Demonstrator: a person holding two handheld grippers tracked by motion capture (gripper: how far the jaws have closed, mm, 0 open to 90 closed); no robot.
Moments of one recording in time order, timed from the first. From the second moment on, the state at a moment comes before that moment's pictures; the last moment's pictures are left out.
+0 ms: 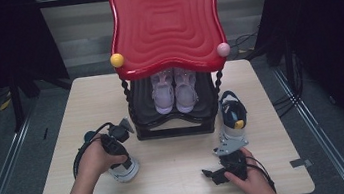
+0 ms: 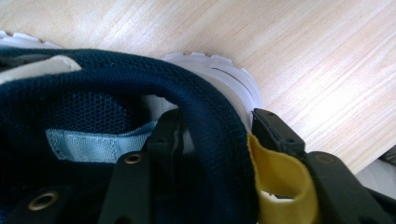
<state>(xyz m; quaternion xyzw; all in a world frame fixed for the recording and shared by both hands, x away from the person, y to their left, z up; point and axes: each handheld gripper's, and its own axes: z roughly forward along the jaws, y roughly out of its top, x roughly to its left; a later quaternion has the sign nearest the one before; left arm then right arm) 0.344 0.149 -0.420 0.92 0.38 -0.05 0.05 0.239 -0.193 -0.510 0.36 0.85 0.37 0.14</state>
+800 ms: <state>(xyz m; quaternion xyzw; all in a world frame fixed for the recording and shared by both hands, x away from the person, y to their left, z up) 0.337 0.141 -0.422 0.94 0.35 -0.06 0.03 0.239 -0.193 -0.510 0.36 0.85 0.37 0.14</state>
